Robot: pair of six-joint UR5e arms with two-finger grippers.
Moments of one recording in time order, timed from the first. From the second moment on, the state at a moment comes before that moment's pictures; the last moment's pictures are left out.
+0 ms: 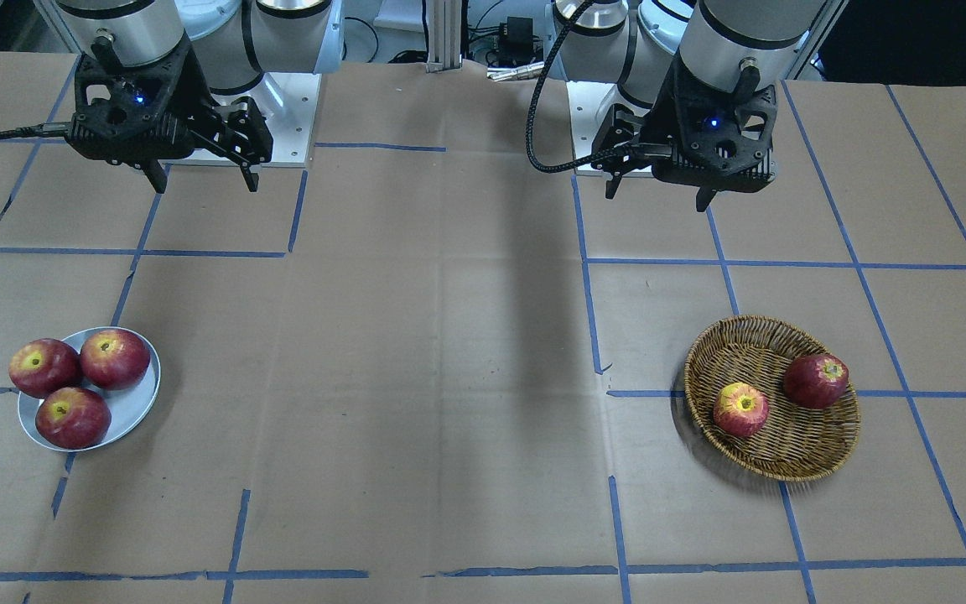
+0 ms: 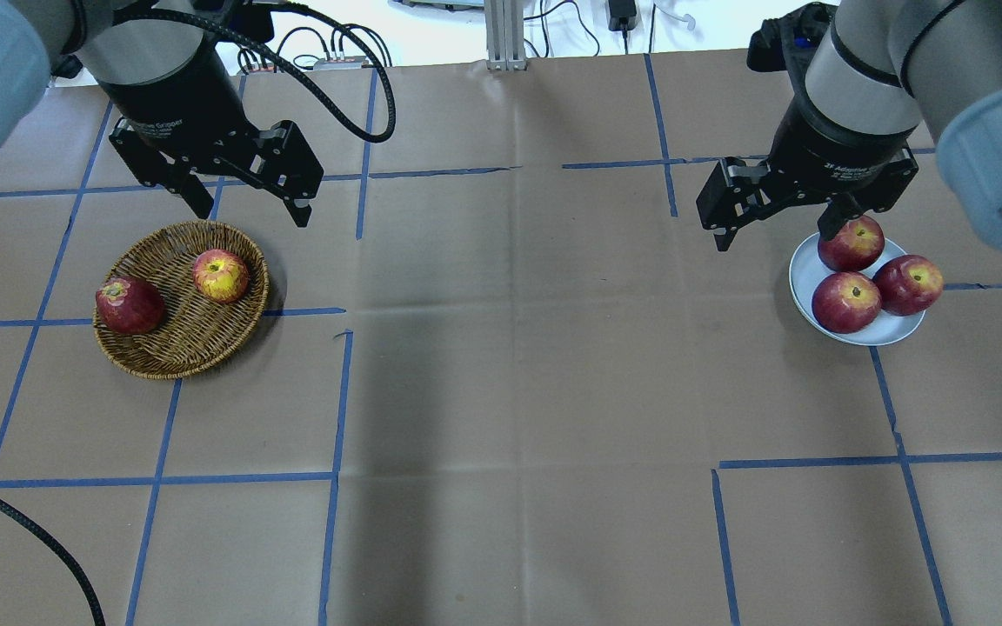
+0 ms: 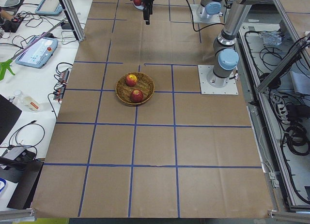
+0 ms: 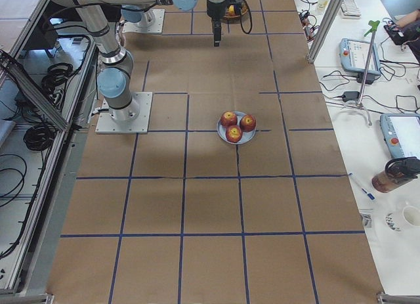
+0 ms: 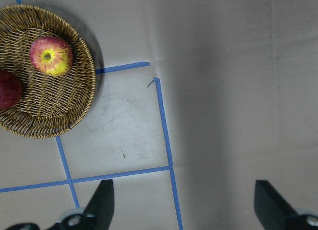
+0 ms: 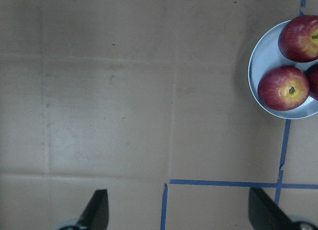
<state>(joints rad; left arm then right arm) -1.62 -1.60 -1.46 -1.71 1.57 0.10 1.59 -1.66 1.67 -1.59 -1.58 -0.04</state>
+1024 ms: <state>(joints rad) -1.62 -1.59 -1.49 -1.71 1.58 0.10 1.59 -1.66 1.67 -1.59 -1.58 -0.04</state>
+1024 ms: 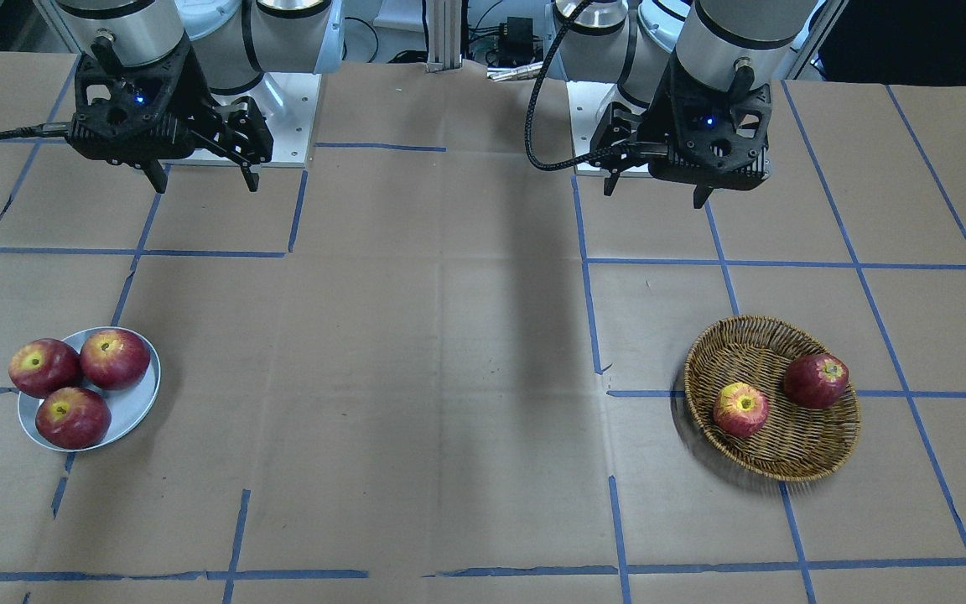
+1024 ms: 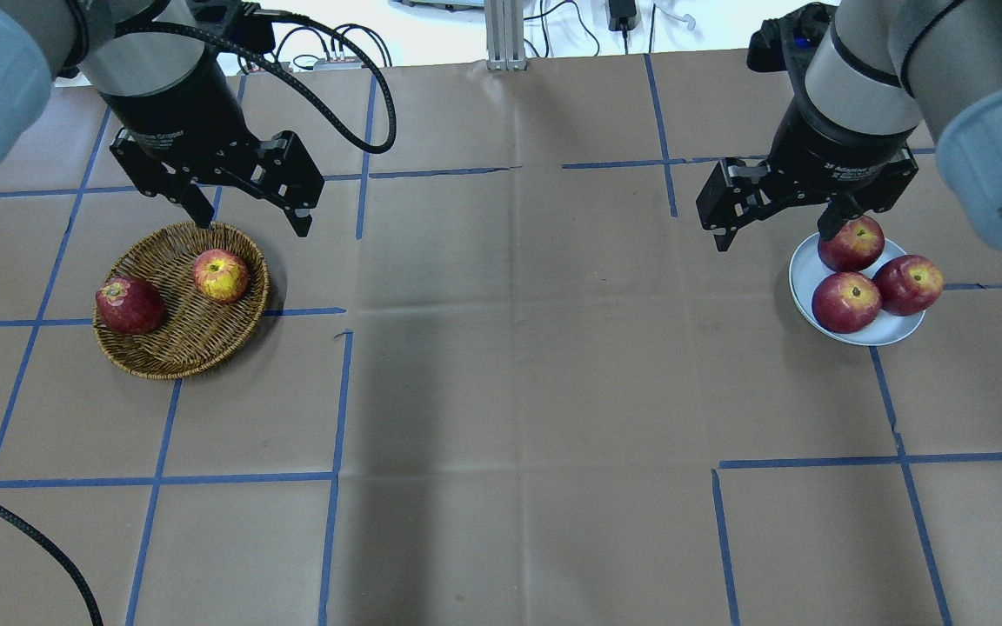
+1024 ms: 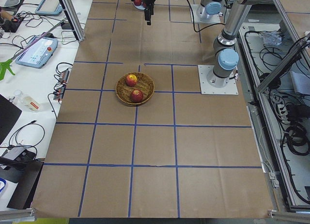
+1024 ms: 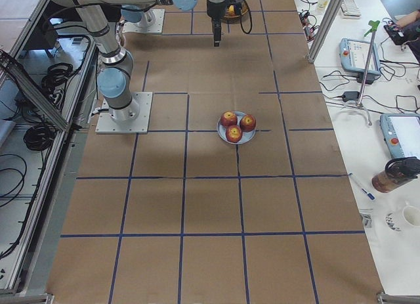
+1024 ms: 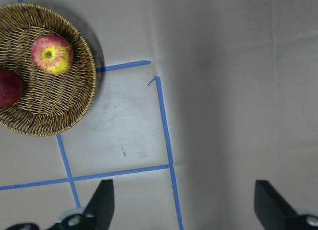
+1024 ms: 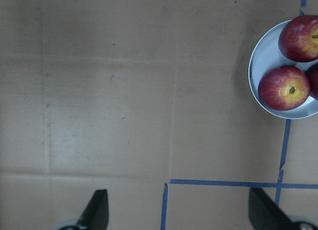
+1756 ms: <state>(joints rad) -1.53 -1.62 -1.52 -1.61 1.63 0.26 1.59 -1.66 1.67 -1.59 -1.58 -0.04</state>
